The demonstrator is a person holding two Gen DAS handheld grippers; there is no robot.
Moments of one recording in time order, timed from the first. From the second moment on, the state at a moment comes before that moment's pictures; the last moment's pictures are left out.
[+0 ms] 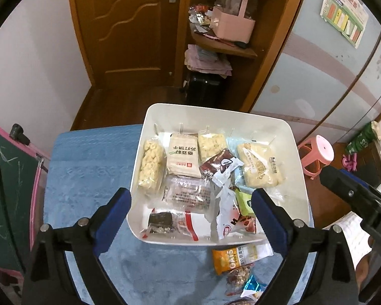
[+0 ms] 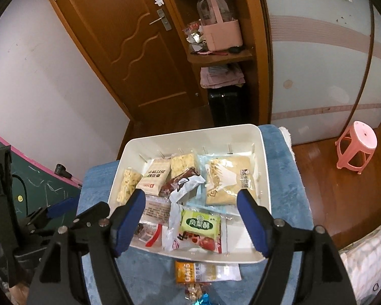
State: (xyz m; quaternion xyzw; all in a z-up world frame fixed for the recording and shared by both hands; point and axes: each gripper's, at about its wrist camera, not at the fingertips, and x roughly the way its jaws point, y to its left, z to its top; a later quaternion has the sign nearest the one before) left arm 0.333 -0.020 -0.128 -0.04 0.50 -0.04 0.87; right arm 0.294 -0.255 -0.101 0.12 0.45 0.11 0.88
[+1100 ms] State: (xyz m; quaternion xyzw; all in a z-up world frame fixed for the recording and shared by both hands) left arm 0.155 -0.070 -0.062 -0.01 0.40 -0.03 0.91; right arm 0.142 -0.292 -0.058 0.05 0.40 0.12 0.91
